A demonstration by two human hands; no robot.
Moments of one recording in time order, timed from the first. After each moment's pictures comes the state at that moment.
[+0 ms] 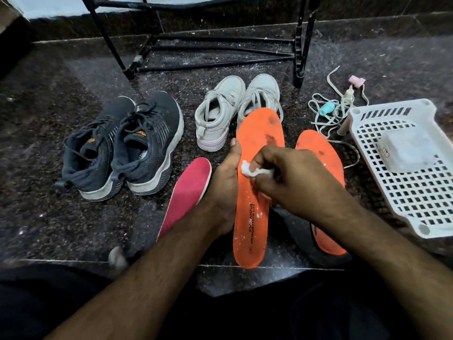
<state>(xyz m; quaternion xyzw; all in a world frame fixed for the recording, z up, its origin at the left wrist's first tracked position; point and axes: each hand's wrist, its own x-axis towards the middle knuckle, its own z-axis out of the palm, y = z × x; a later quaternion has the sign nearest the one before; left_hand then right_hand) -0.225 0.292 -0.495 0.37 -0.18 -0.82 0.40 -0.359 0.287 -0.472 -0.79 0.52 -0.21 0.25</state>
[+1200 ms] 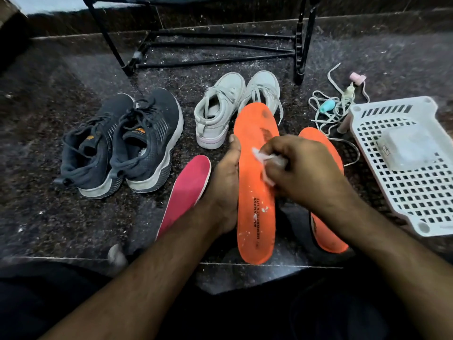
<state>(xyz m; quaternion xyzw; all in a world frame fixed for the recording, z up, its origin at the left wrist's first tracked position) -0.232 0.293 -0.492 0.38 -0.17 -0.80 0.44 -0.364 0.280 -0.475 -0.74 0.56 -0.26 0.25</state>
